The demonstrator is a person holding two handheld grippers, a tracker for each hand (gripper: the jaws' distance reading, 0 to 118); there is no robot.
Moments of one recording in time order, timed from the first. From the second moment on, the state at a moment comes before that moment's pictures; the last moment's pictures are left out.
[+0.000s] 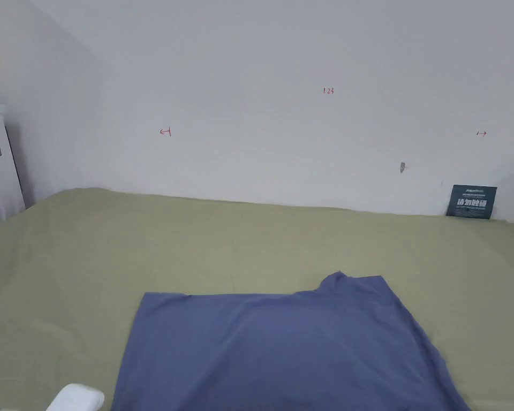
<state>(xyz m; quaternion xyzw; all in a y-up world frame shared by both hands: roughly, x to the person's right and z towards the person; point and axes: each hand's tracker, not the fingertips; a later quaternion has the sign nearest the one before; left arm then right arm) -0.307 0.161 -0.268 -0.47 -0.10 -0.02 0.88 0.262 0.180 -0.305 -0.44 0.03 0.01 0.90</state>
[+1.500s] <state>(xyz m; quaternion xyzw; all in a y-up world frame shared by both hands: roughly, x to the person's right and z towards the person) -0.290 0.141 -0.242 -0.47 -0.01 0.06 0.88 0.229 0.163 -0.270 -0.46 0.01 0.01 0.89</state>
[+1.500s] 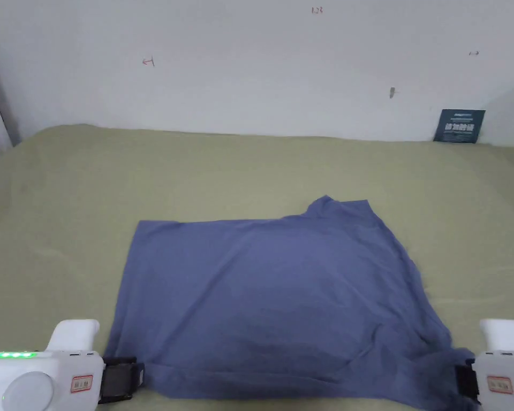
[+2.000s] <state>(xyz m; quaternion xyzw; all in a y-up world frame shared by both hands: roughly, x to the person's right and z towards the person) -0.294 0.126 -0.249 -0.47 -0.01 0.07 0.88 0.263 0.102 -0.310 -0.53 0.02 0.00 0.85</state>
